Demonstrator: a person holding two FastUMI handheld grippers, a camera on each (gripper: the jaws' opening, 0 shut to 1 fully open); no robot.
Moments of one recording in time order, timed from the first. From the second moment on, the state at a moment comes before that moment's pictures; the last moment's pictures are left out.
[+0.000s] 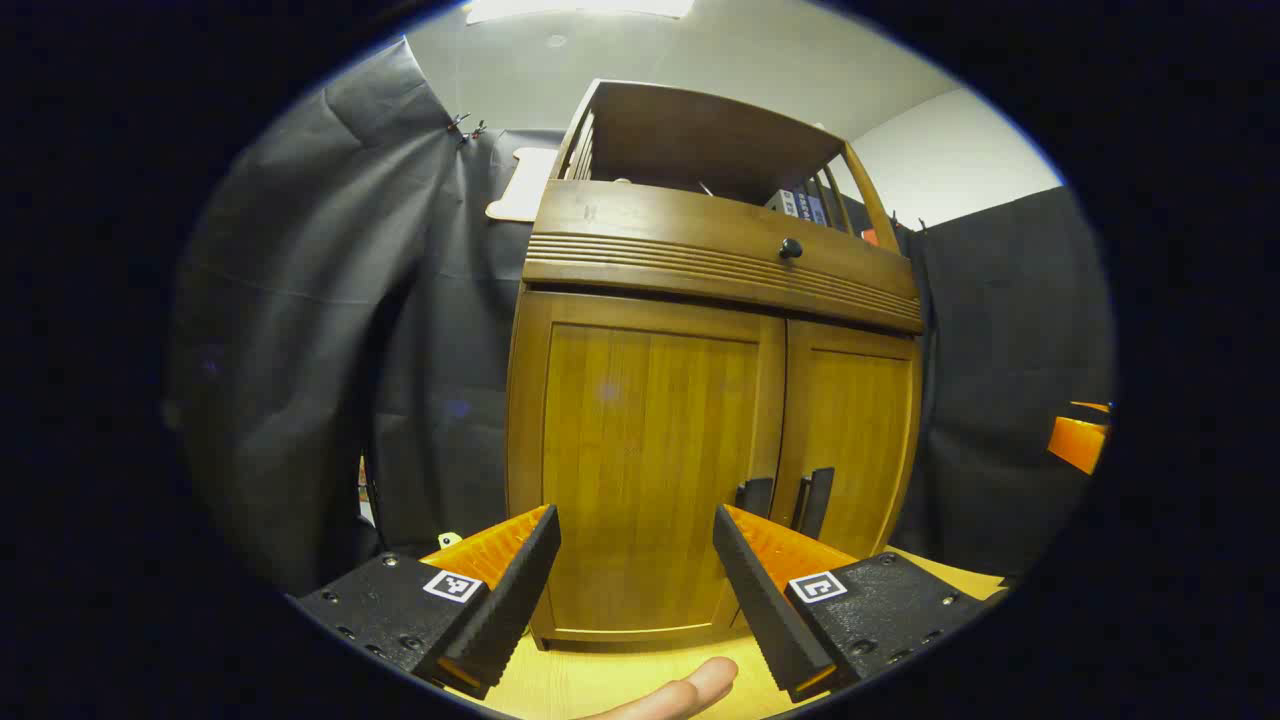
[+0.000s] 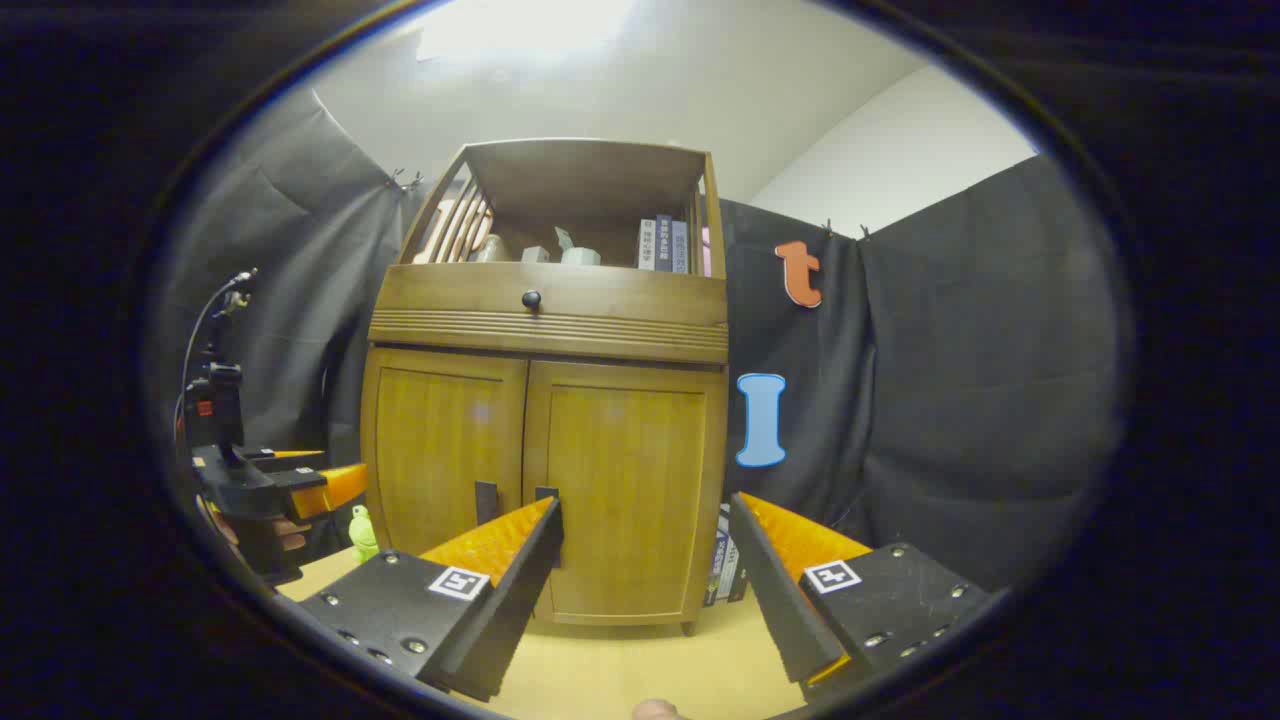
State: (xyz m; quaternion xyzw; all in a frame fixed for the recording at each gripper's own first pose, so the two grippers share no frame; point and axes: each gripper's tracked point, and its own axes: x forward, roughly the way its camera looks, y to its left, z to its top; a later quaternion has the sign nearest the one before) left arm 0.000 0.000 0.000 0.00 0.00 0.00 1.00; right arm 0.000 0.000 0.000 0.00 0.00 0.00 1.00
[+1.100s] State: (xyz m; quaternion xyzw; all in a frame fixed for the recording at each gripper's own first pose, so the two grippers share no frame) left arm 0.016 0.011 -0.010 -0.01 0.02 -0.01 1.00; right arm 0.094 0.036 -0.022 0.02 0.02 0.03 1.00
